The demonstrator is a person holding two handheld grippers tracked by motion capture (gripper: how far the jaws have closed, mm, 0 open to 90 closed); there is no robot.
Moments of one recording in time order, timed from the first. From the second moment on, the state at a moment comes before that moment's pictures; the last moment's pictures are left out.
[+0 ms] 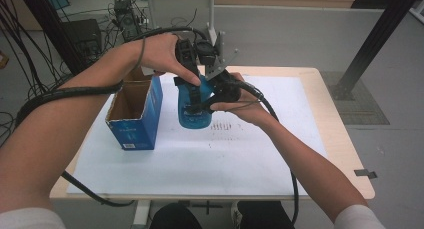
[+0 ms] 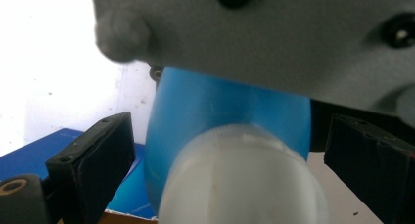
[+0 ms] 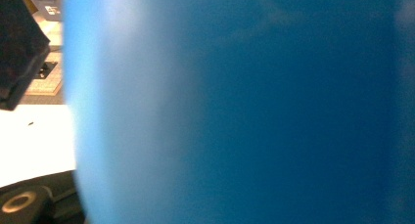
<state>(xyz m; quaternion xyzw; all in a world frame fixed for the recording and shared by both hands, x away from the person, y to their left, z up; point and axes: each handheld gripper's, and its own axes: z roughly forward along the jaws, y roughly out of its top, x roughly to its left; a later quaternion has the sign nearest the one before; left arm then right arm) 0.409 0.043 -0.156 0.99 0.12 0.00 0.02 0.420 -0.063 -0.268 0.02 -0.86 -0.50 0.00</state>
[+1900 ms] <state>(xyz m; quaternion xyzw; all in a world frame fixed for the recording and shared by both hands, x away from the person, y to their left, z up) 0.409 0.037 -0.154 0.99 0.11 0.00 0.01 0.419 -0.068 -0.265 0.02 -0.86 -0.51 0.00</state>
